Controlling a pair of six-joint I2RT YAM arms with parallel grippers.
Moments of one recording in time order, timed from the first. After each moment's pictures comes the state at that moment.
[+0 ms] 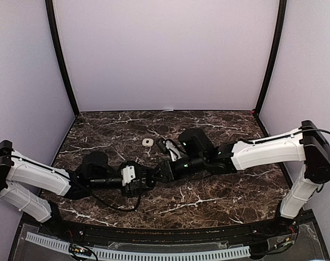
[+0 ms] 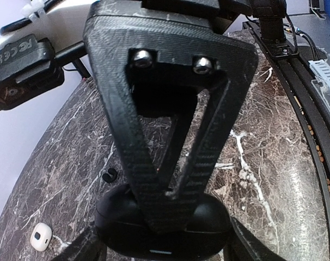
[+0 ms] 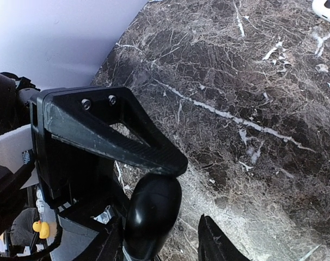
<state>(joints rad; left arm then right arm) -0.95 1.34 0.40 0.61 0.27 0.50 1.07 1.67 1.05 0.02 -0.36 0.63</state>
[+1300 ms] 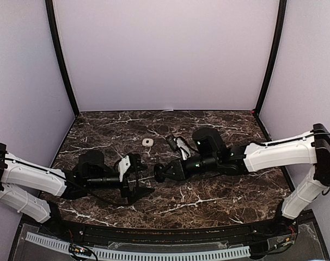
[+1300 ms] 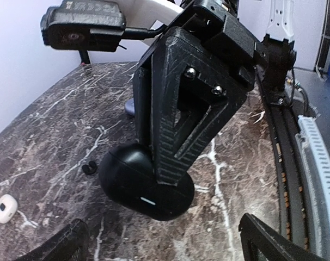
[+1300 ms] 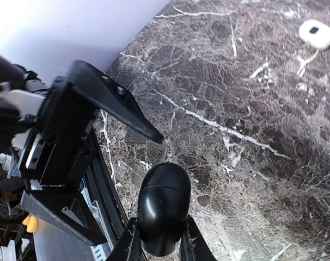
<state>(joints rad) -0.95 1.28 0.40 0.58 0.28 0.16 1.03 1.58 0.93 0.09 -0.36 0.55</state>
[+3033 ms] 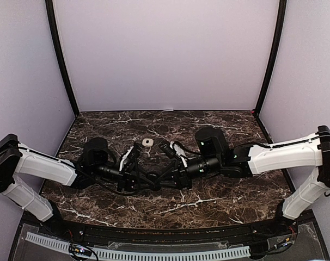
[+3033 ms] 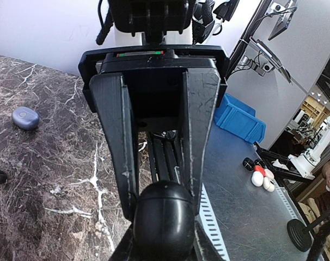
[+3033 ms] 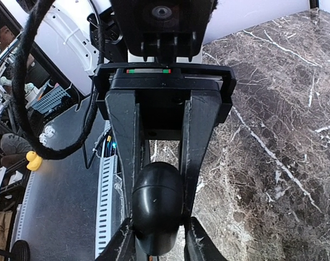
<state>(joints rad) -0.82 1.44 0.51 0.71 0.95 -0.27 1.06 1.51 0.90 0.15 -0.57 0.21</state>
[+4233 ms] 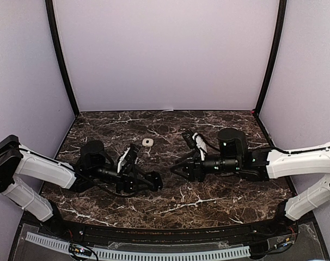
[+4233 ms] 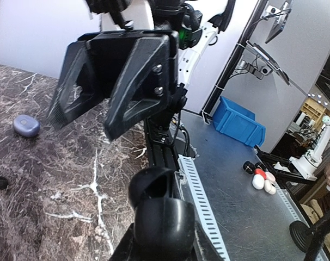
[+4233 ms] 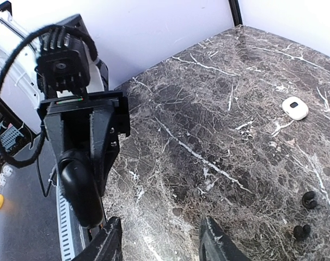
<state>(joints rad) -0.82 1.43 0.47 0.82 0.94 -0.29 1.00 1.32 0.73 0.22 -0.33 0.26</state>
